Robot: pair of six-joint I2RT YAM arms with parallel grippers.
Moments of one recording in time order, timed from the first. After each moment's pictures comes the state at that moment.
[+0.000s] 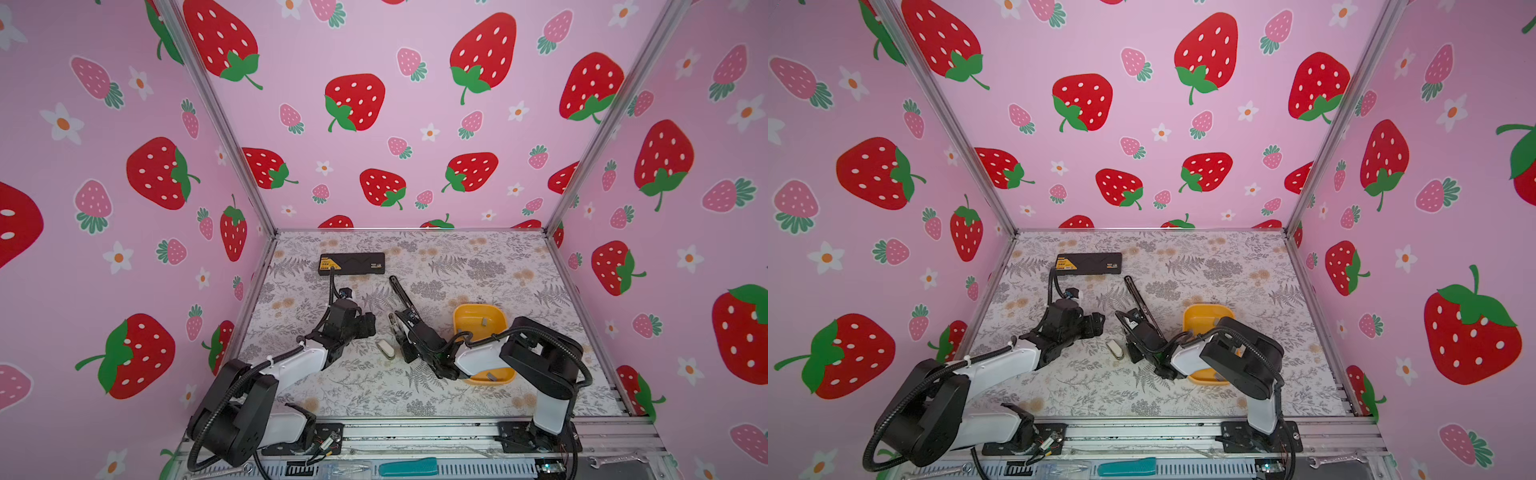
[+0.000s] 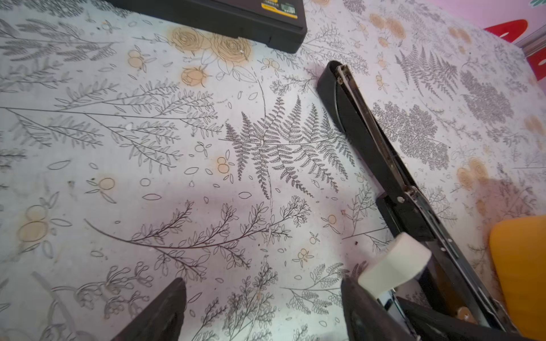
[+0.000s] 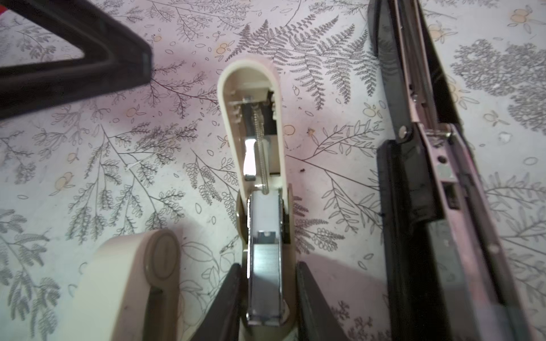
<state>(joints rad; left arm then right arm) -0.41 1.34 0.49 0.11 -0.04 -0.47 1.13 1.87 0.74 0.47 0.21 0.35</state>
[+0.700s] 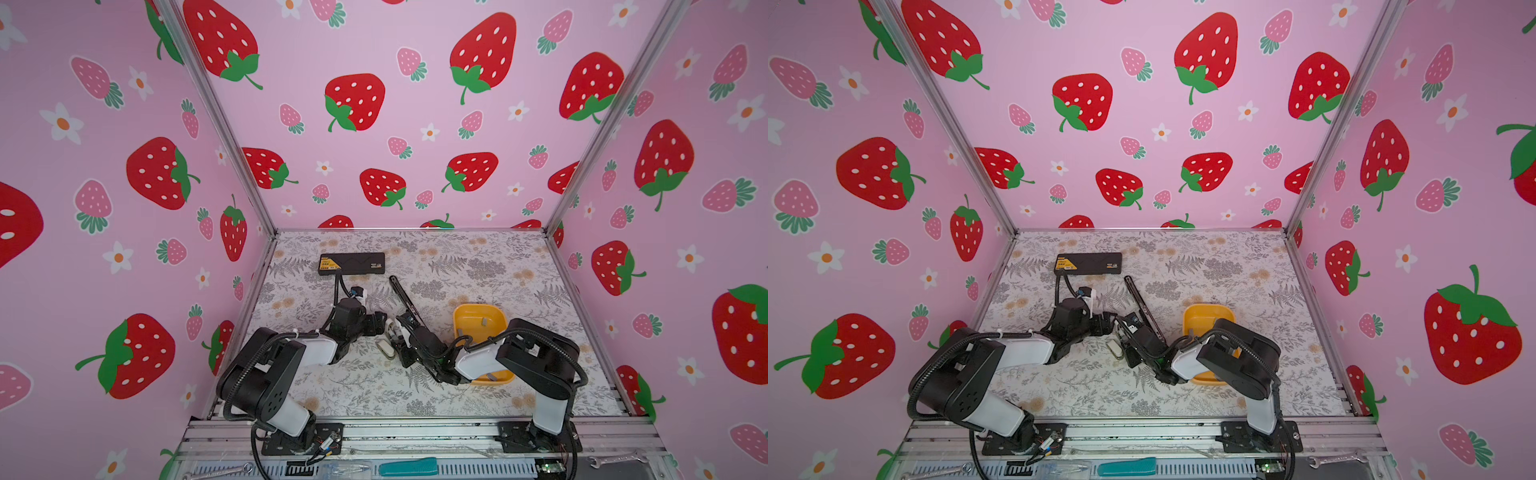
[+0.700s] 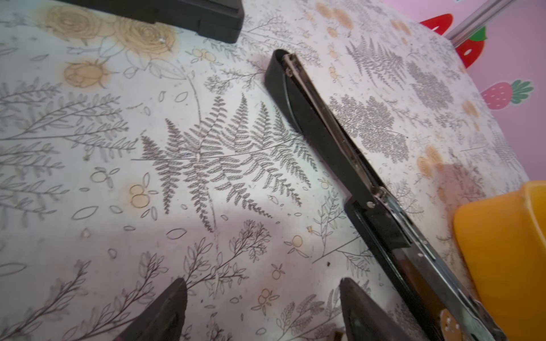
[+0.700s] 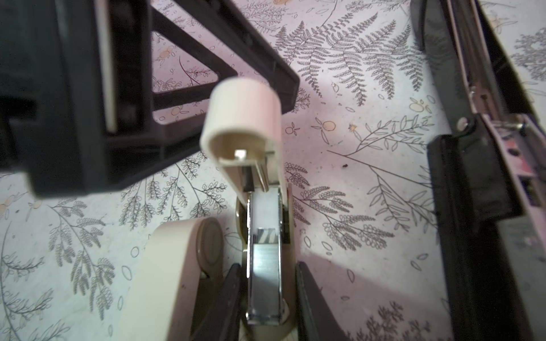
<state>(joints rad) -0.41 1.57 0.48 0.45 0.14 -0.41 1.15 1.89 0.70 0.58 0.16 0.38</state>
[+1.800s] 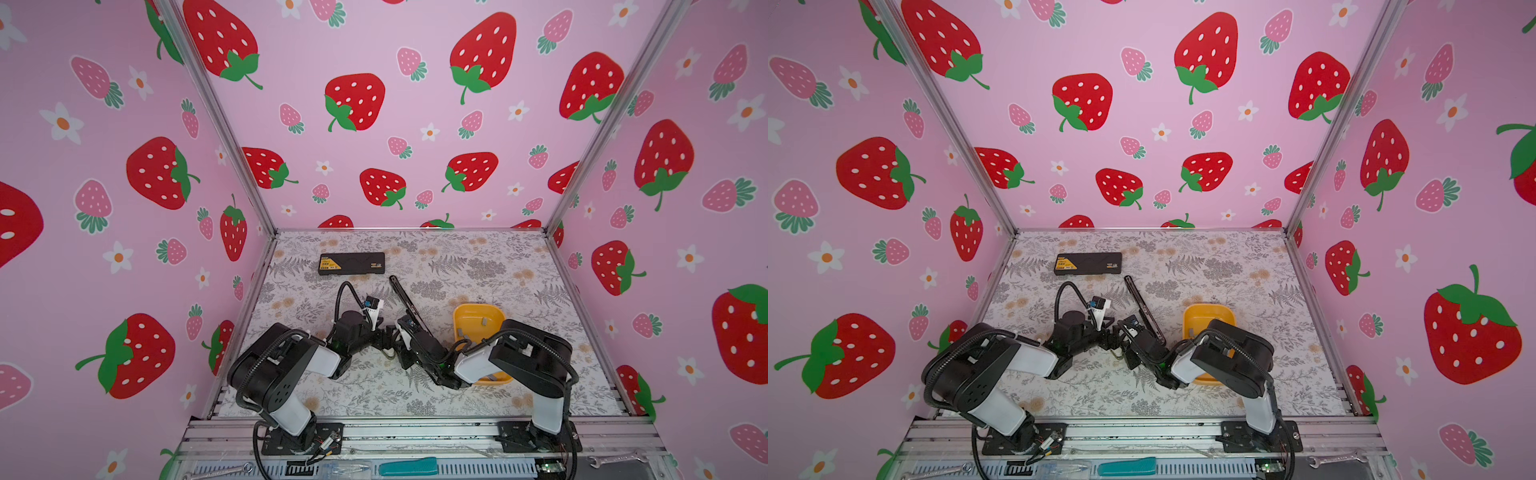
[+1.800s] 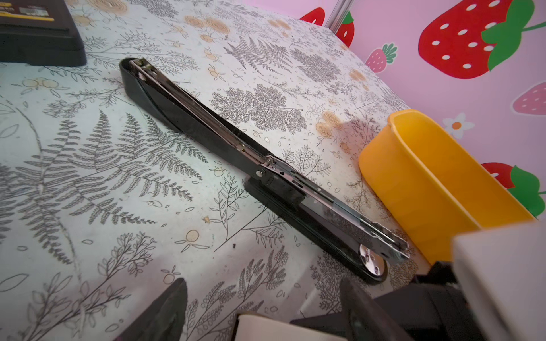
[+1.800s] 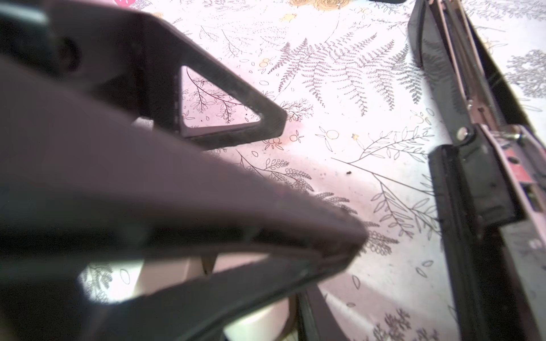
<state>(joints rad) -0.49 1.61 0.34 0.83 0.31 -0.25 1.16 1.93 0.68 0.71 0.19 0.35</state>
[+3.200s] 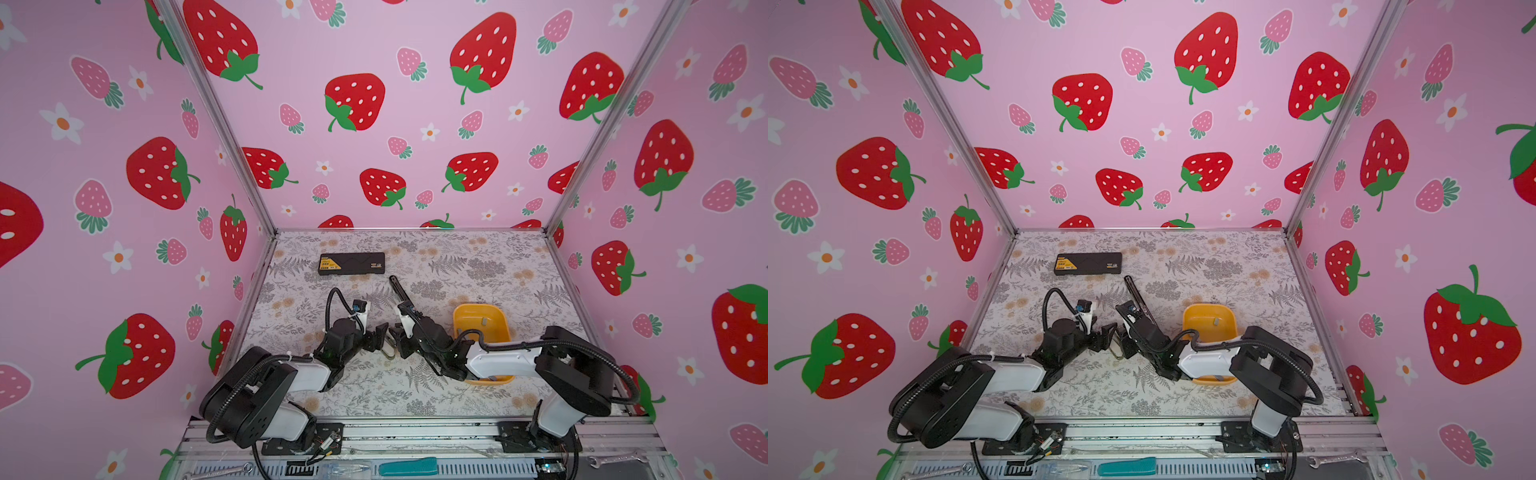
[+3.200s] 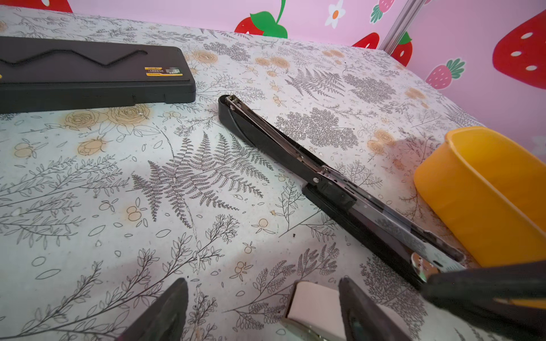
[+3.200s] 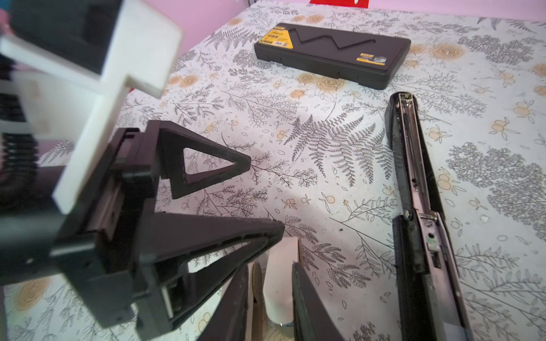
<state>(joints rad) -0.50 1.43 0.24 0.76 0.05 -0.22 1.16 1.71 0.76 0.45 0.21 0.33</state>
